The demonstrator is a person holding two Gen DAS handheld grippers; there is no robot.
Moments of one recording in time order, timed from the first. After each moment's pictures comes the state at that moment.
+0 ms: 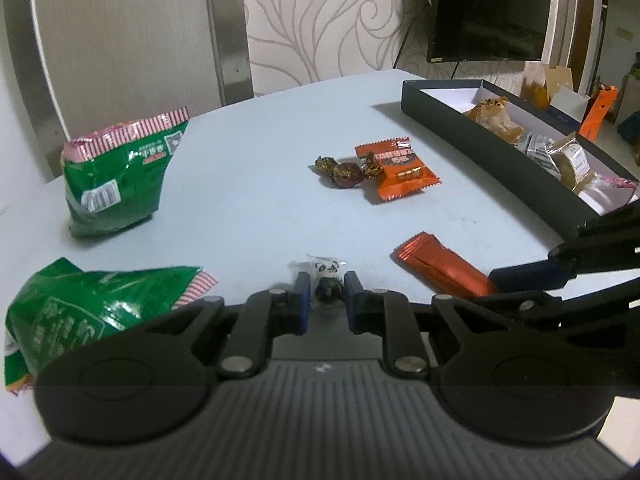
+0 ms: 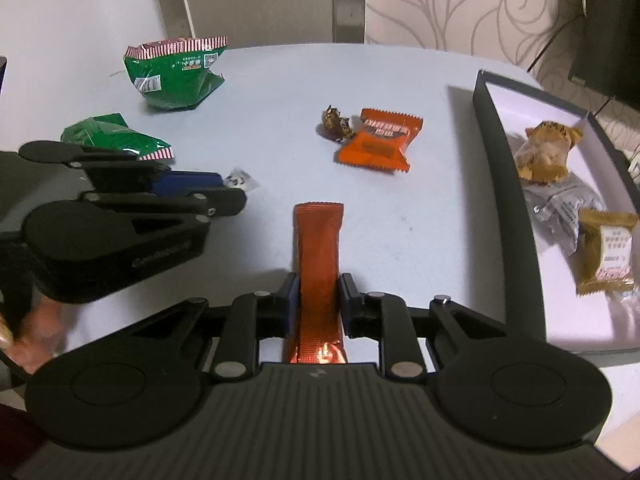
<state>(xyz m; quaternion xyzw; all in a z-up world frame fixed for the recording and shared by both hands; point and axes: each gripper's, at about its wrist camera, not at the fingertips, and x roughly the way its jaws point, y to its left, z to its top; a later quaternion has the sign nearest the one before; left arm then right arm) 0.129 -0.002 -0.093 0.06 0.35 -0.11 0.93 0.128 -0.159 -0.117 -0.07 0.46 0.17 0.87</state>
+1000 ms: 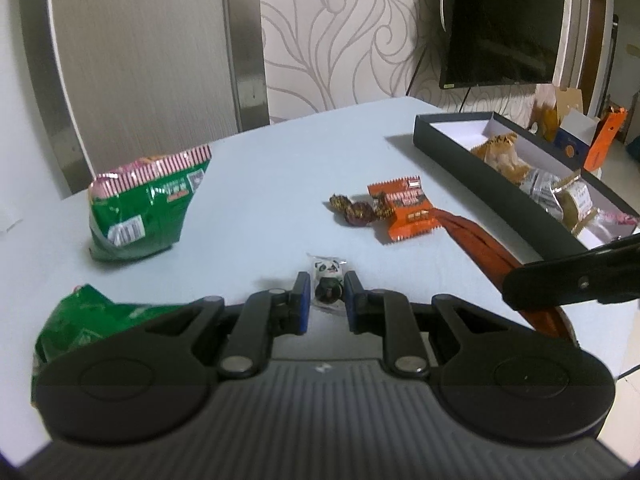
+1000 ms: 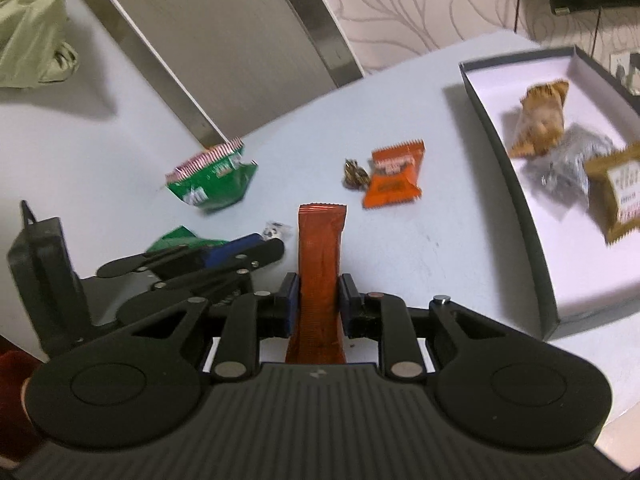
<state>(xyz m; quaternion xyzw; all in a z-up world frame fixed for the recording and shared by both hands) 0.133 -0.001 -0.067 0.05 0.32 -0.09 0.94 0.133 -0.207 -0.073 0.16 0.44 0.21 0.86</state>
